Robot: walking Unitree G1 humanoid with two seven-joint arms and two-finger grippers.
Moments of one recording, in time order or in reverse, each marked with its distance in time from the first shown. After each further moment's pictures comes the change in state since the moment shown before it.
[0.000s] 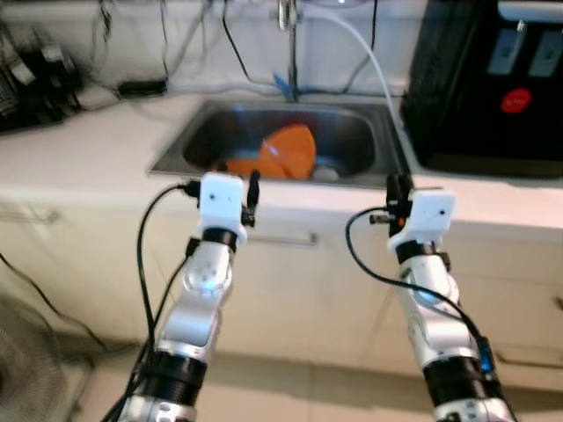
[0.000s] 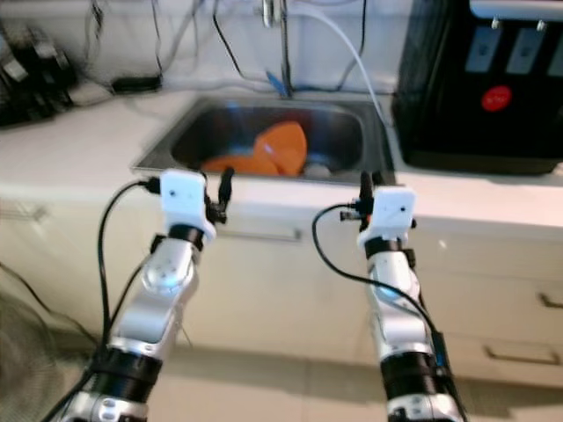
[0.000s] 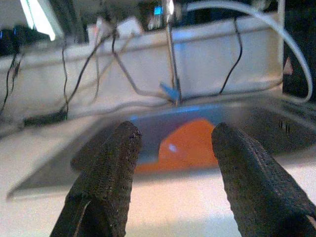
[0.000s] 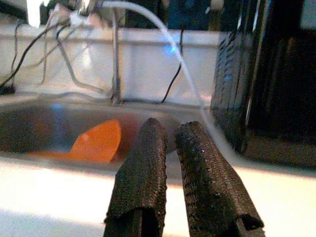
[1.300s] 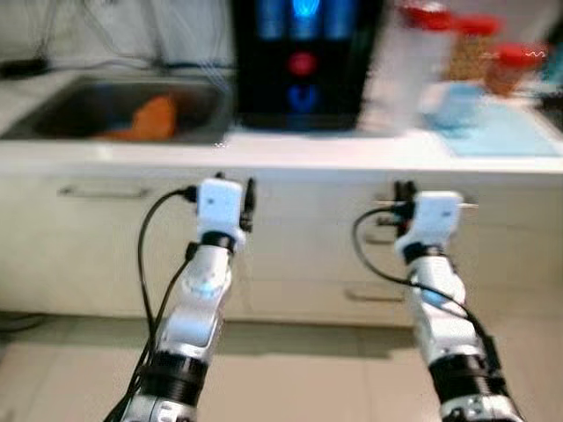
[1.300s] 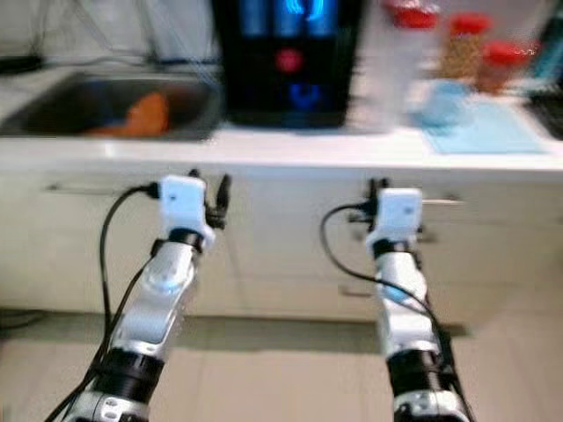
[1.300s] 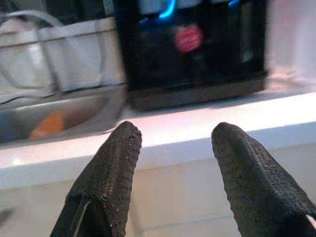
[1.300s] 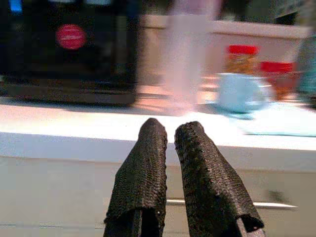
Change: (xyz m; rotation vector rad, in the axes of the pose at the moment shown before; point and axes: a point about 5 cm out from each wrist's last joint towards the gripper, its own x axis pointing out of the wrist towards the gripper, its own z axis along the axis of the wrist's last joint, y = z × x) left arm 0.003 -0.003 -0.004 -0.011 0.025 -0.001; right arm 0.001 -0.020 -0.007 -0.023 0.037 -0.063
